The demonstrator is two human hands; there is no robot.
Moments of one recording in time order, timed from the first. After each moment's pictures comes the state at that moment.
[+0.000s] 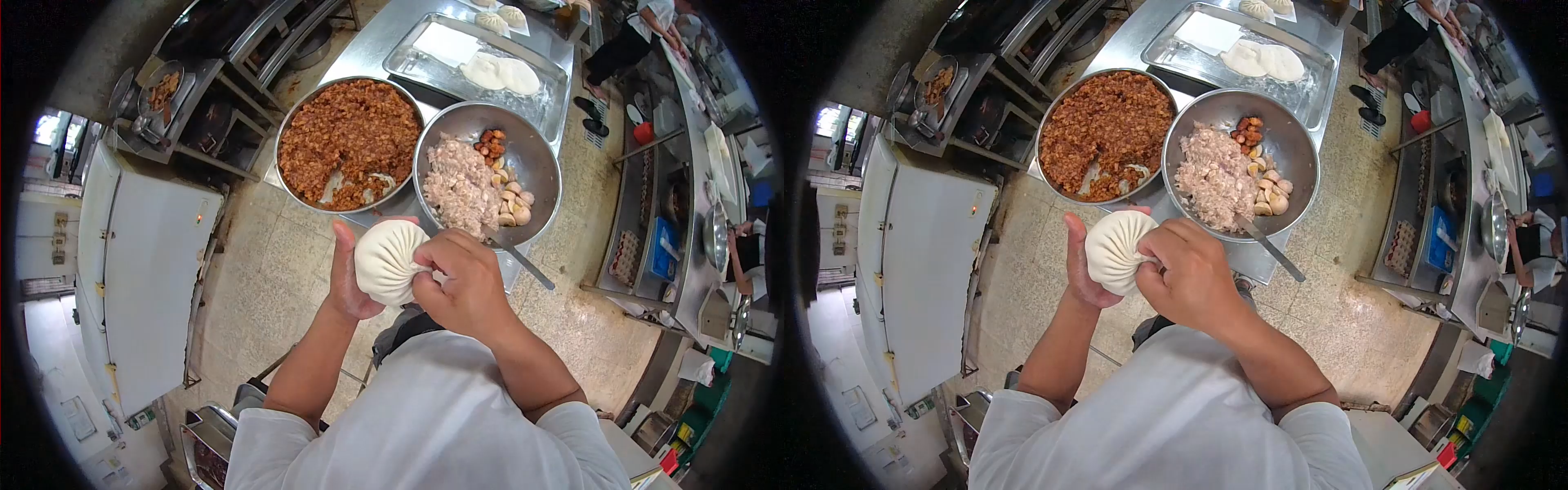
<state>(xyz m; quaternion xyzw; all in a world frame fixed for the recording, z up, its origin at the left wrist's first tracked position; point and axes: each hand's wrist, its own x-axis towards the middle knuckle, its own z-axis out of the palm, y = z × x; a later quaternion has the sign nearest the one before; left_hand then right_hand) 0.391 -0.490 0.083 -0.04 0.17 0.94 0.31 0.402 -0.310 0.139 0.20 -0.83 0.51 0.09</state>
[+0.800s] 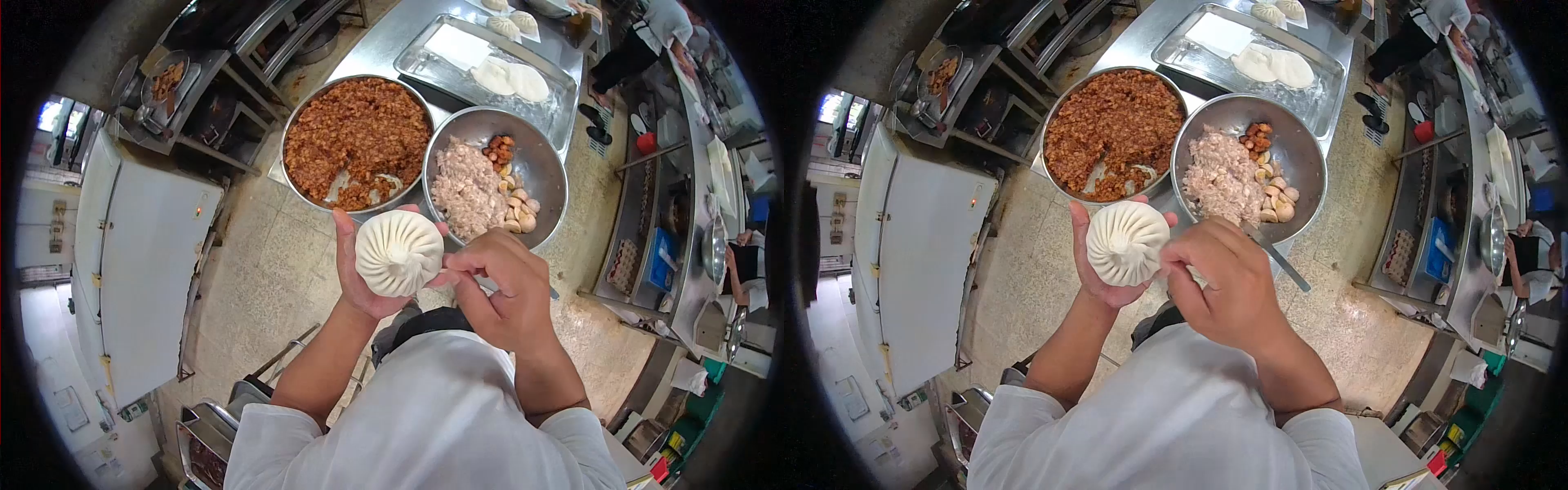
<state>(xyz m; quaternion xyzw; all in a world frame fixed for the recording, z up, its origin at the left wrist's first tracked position) 0.376 -0.481 0.085 0.02 -0.02 0.95 0.31 0.396 -0.291 0.178 0.23 -0.82 0.52 0.10</state>
